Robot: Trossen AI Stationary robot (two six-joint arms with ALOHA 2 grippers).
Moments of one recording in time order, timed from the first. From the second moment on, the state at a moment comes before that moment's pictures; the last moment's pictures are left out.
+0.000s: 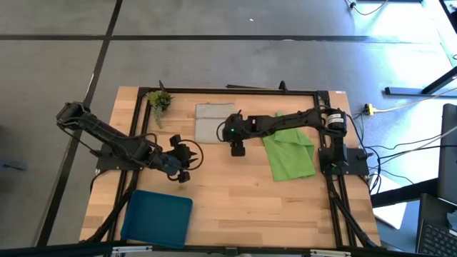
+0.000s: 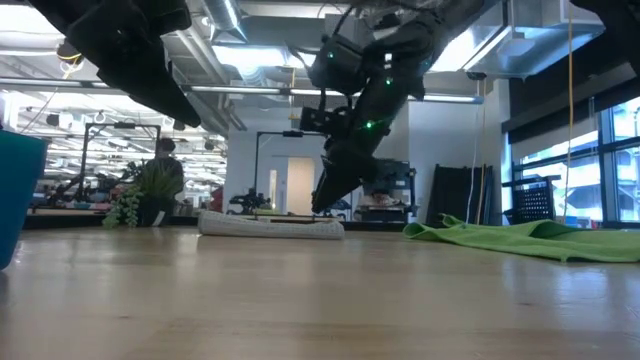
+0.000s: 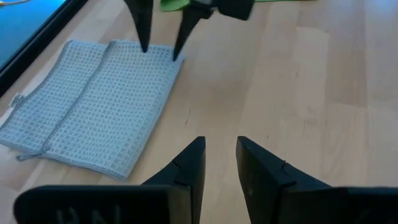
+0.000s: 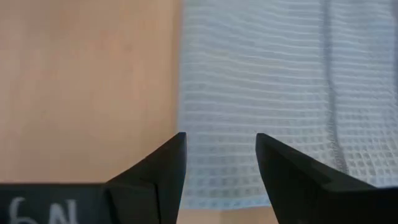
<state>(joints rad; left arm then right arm) -0.39 1.13 0.64 -0.37 -0.60 -0.46 -0.16 1.99 1.31 -0.28 0.11 -0.30</state>
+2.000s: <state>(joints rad) -0.36 1.28 0.60 -0.29 -0.50 -0.20 0.04 1.96 1.35 -0.46 0.10 -0.24</state>
